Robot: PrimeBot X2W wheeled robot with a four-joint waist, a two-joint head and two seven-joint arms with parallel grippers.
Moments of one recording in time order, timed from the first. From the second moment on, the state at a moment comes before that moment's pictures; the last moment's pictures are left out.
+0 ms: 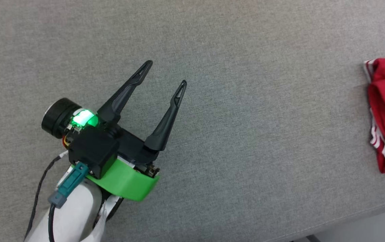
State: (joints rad) left arm -0.33 0.33 -0.37 -0.32 -0.24 -0.13 -0.09; right arm -0.49 -0.79 0.08 0.45 0.08 0.13 0.32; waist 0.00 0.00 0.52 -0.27
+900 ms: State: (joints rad) left arm -0.38 0.36 -0.36 -0.35 -0.26 -0.10 -0.11; right arm -0.73 -0.74 -0.02 0.93 -0.09 0.13 0.01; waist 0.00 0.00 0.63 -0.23
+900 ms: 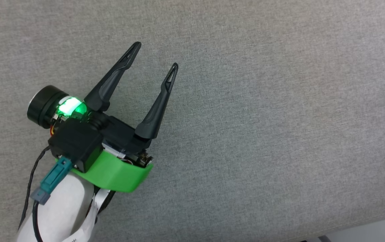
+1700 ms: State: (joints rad) left arm -0.16 0.28 -0.28 -0.05 -0.37 -0.04 -0.25; right arm -0.54 -0.62 0.05 0.46 0.31 0.13 -0.12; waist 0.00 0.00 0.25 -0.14
